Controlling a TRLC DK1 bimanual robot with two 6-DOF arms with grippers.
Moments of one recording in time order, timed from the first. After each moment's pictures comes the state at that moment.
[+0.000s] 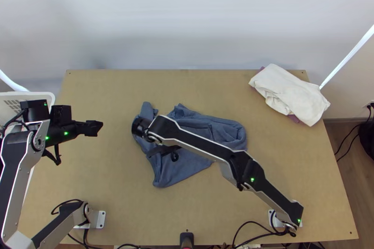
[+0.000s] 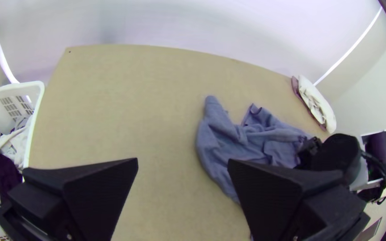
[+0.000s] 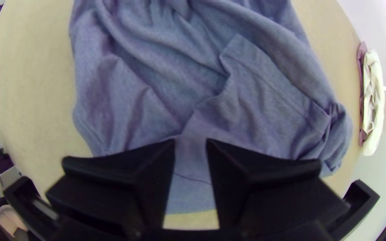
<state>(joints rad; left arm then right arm) 0.16 1.04 1.05 -0.87 0.36 0.06 1.11 2.38 2.31 -1.43 0.19 0.67</state>
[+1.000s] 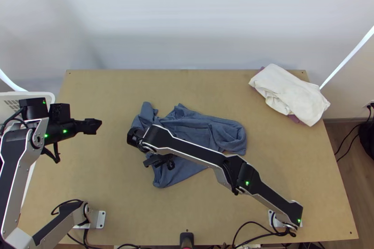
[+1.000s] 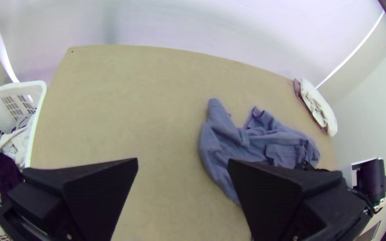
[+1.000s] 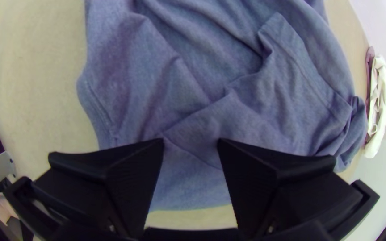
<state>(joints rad) 0.17 1.07 1.07 -0.87 0.36 0.06 1.16 2.43 2.31 -1.43 0.17 0.67</state>
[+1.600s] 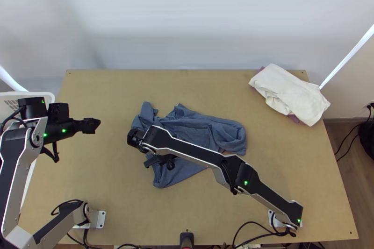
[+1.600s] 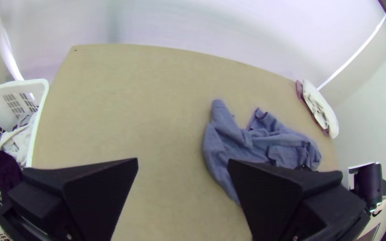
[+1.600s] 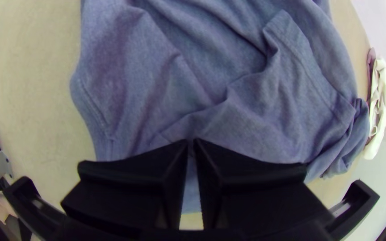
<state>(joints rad) 0.19 1.07 1.07 -0.87 0.36 0.07 1.16 2.45 2.31 -1.43 0.17 0.66</state>
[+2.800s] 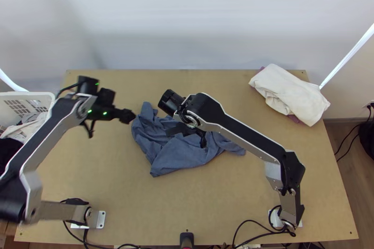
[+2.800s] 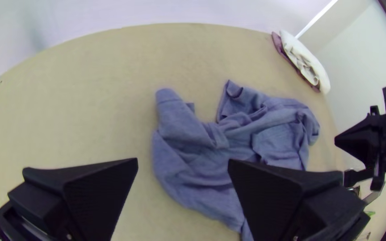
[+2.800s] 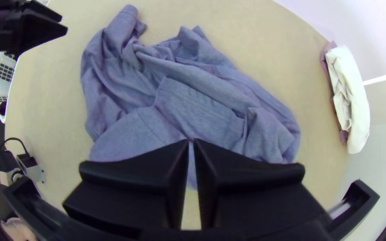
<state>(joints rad) -0.15 1.52 1.25 -0.72 0.33 0.07 0.99 2.01 2.09 -1.38 0.24 0.60</state>
